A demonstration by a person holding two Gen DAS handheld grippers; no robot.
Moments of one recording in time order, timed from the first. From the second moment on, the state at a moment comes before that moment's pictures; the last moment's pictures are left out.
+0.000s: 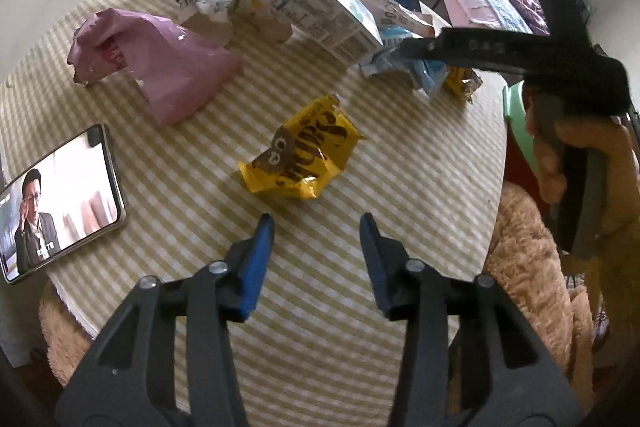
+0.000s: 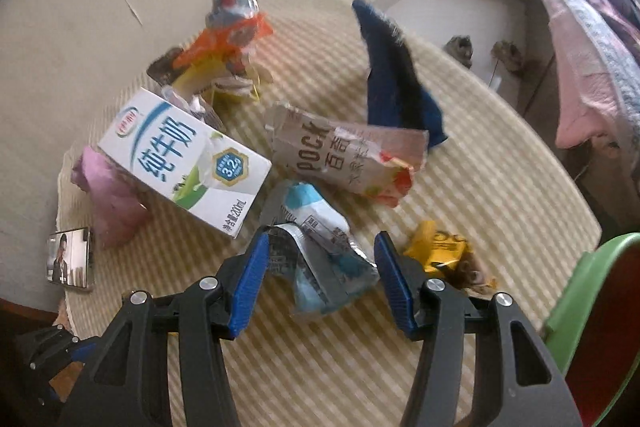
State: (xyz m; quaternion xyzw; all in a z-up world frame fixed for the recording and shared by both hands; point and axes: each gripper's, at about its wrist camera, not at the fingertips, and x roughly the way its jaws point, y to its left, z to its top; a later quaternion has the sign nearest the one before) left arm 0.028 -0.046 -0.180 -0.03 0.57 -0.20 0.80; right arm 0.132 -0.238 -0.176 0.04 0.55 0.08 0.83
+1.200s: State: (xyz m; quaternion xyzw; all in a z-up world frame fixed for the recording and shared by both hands) left arm 0.063 -0.056 -0.190 -0.04 0.55 -0.20 0.81; right arm 0.001 -0.260 -0.167 0.14 0.51 0.04 0.85
